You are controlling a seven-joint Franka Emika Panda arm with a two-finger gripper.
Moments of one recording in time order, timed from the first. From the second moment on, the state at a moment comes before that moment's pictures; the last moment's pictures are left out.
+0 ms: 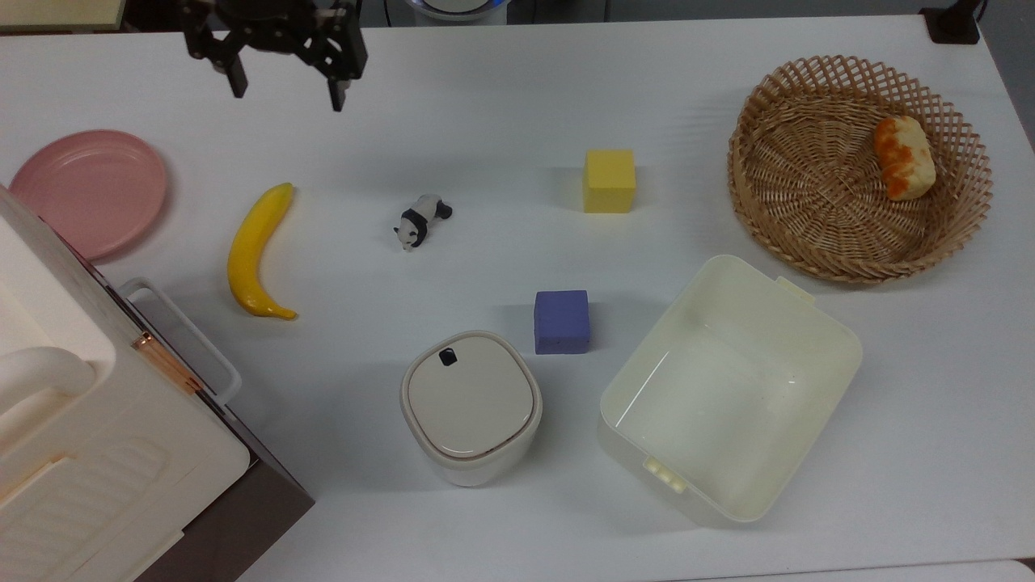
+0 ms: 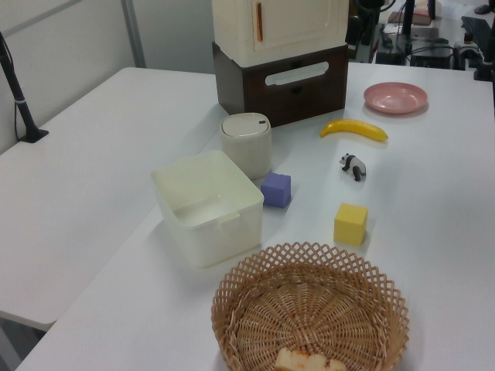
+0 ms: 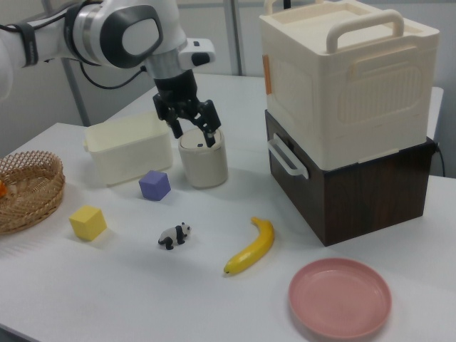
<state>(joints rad) -0.02 0.07 -0.14 -1.63 -0.02 1.84 -0.04</state>
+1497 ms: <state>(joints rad) -0.06 0.26 -0.14 -1.58 -0.18 2.08 -0.09</state>
